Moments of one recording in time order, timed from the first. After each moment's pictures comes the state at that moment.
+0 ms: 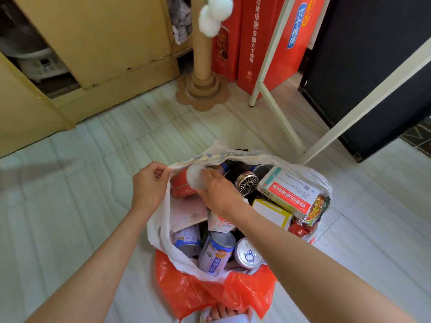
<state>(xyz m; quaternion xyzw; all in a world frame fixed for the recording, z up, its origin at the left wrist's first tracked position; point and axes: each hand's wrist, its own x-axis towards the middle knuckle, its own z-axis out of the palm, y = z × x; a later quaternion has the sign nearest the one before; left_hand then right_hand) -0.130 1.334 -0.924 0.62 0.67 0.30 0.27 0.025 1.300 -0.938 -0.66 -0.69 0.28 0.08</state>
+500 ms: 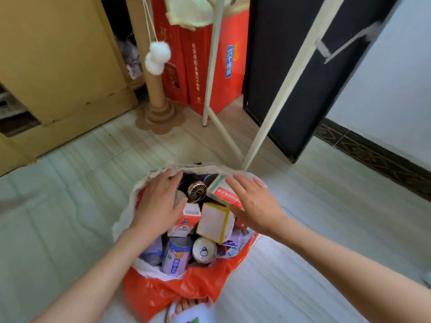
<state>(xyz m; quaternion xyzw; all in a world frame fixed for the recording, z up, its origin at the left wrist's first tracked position) -0.047 1.272 -0.871 0.87 0.47 0.09 0.14 0.171 1.182 -0.852 -0.68 -0.73 0.09 0.07</state>
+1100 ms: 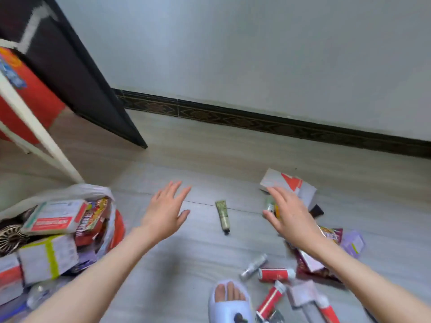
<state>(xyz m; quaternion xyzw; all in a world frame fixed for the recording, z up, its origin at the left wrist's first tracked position) 0.255 1.070 -0.881 0.98 0.13 -0.04 0.14 0.403 0.805 -0.863 -0.92 -0.38 0.05 0.10</state>
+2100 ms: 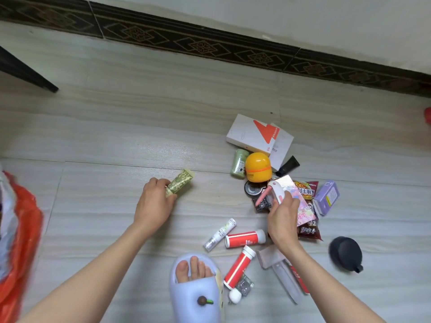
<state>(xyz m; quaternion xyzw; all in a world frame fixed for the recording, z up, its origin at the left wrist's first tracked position) 0.316 0.985 -1.025 0.89 0.29 -0.10 0.34 0.397 0.719 -0.997 -0.97 0.06 0.12 0.20</state>
